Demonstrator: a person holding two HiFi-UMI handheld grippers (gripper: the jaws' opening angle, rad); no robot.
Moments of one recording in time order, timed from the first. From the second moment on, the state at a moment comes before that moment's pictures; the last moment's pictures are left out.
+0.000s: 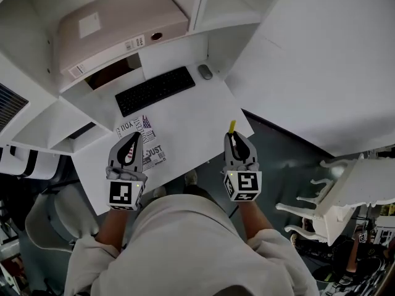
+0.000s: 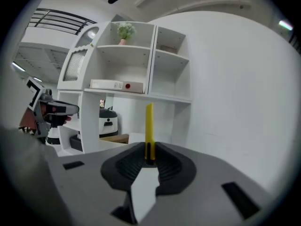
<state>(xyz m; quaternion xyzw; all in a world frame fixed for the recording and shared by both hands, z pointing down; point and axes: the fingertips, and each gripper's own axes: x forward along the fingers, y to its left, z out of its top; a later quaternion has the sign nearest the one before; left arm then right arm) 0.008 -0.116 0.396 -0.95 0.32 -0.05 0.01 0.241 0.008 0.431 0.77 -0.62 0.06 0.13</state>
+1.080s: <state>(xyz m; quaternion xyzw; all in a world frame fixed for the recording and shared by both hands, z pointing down) -0.058 -0.144 0.419 -0.87 0.49 -0.09 -0.01 0.233 -0.143 0.650 0.60 -0.69 0.26 0.31</state>
